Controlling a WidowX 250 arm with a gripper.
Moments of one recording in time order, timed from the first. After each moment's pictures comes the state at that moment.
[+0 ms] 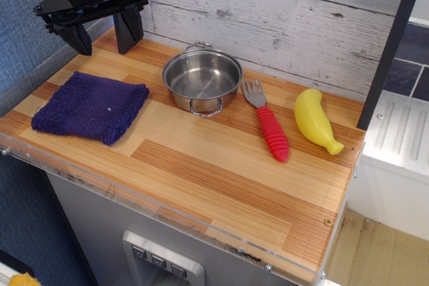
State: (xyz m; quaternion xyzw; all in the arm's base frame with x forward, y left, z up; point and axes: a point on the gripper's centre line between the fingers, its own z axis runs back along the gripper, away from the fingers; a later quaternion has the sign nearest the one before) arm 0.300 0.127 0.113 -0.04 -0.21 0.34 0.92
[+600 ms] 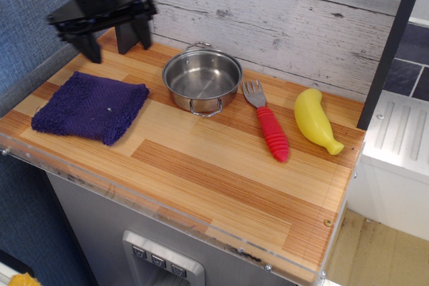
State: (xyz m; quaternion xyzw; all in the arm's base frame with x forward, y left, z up) arm 0.310 0.110 0.103 -0.05 -0.21 0.32 0.92
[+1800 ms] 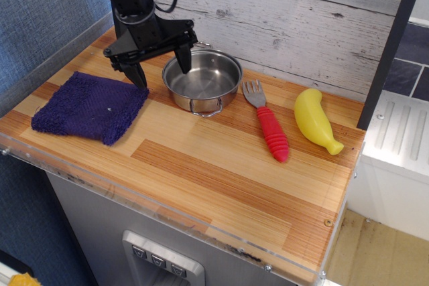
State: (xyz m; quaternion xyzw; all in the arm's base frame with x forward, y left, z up) arm 0.351 0.097 0.043 -0.05 -0.19 0.36 0.91
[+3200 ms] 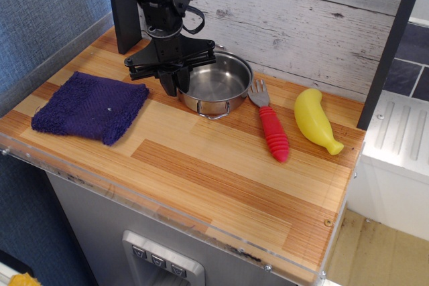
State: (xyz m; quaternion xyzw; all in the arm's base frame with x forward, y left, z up) arm 0.355 0.082 0.025 0.00 -0.16 0.34 0.93
